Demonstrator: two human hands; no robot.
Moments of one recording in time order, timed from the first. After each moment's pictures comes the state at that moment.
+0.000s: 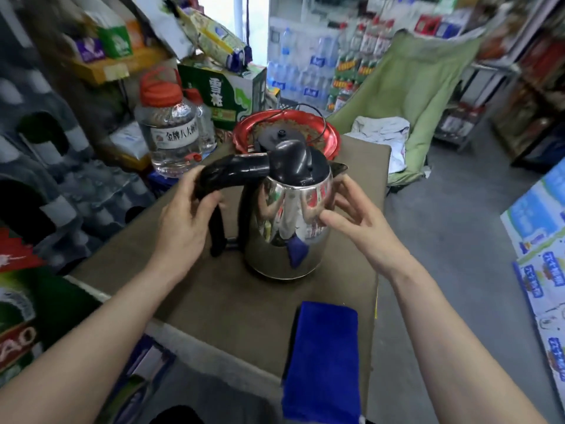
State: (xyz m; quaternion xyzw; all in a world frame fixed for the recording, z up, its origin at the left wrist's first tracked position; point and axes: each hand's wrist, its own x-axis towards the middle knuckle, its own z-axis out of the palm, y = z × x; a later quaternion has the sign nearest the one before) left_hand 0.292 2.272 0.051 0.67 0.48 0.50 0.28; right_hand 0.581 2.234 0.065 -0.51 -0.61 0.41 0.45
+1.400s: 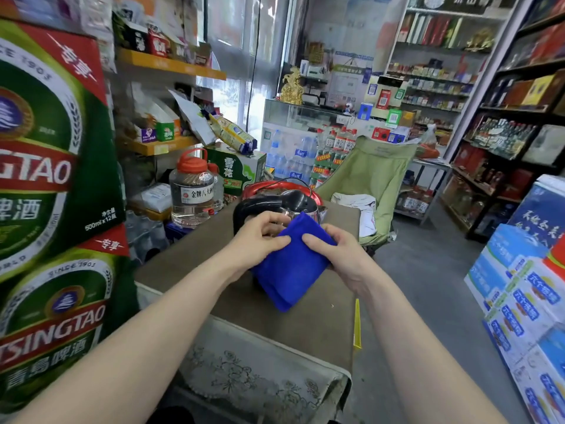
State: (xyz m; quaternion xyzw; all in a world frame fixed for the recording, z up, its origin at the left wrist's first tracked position) left_hand 0.310 2.179 0.116 0.66 0.35 0.40 0.53; right_hand 0.505 2.132 0.121 -0.53 -0.53 0.44 0.48
